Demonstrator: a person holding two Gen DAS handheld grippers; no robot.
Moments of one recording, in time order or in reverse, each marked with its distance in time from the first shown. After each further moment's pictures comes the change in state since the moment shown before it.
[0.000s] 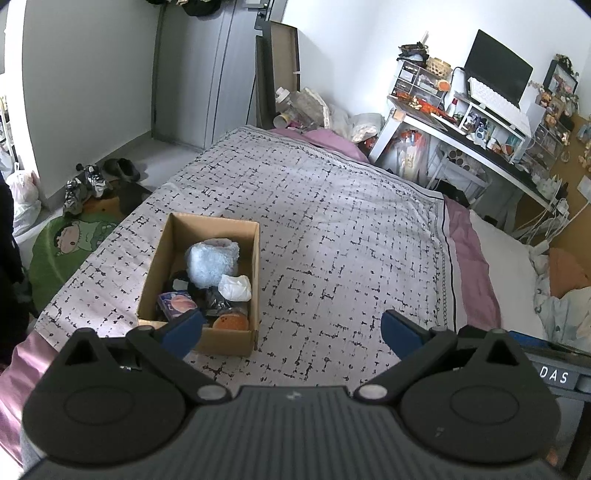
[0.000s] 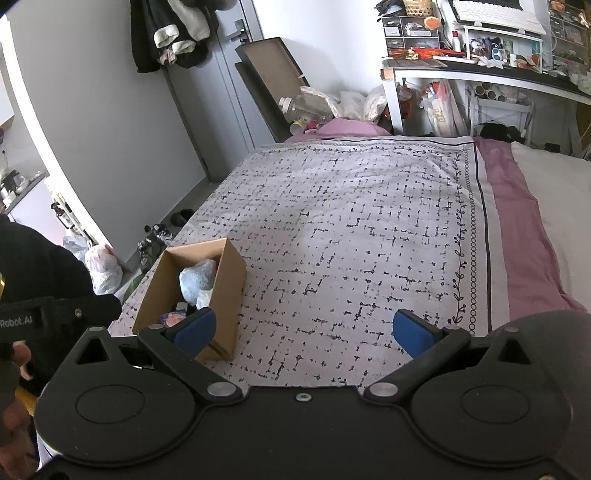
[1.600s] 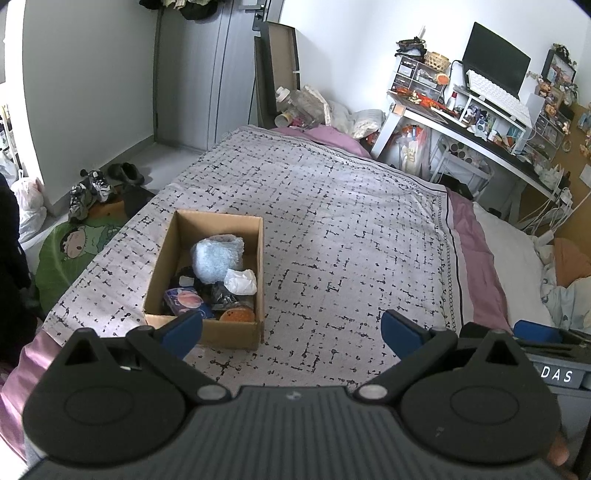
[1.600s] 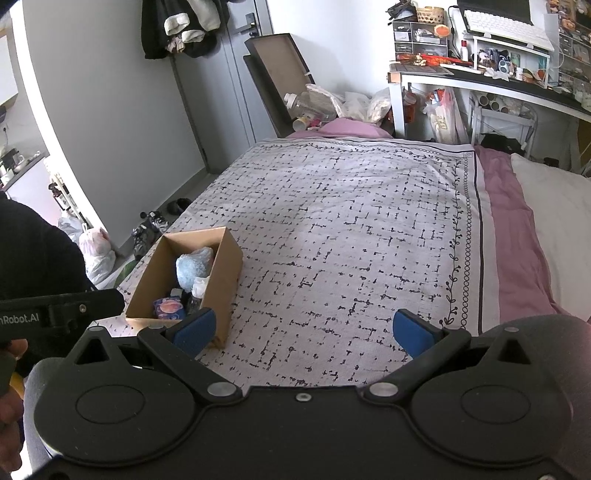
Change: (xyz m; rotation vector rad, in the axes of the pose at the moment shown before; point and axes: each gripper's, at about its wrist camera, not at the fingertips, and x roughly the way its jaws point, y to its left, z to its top) left arm -0.004 0.003 -0.007 0.022 0.000 0.017; right arm -0.005 0.007 -0.004 -0.061 0.006 -0.025
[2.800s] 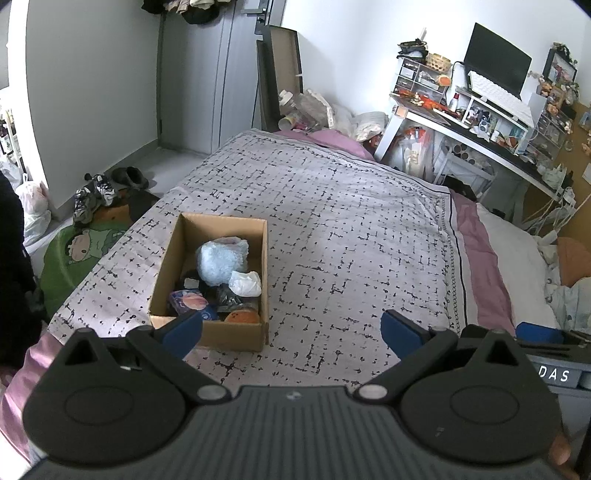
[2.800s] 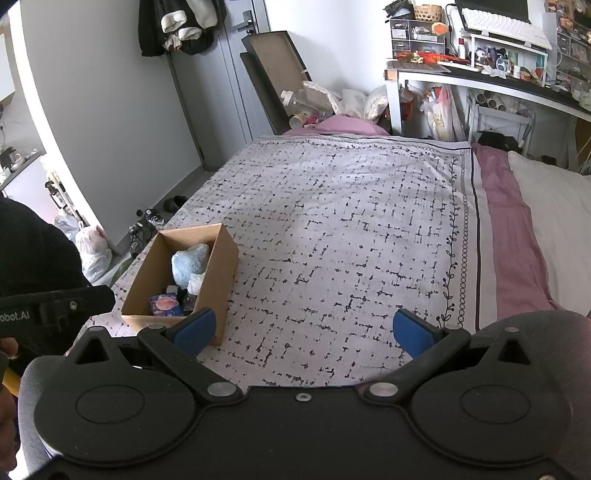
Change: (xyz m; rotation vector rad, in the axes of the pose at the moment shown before) left arm -0.003 -0.001 -0.003 0.010 -0.012 0.016; right arm 0.001 -0.002 -0.002 0.000 0.010 -0.010
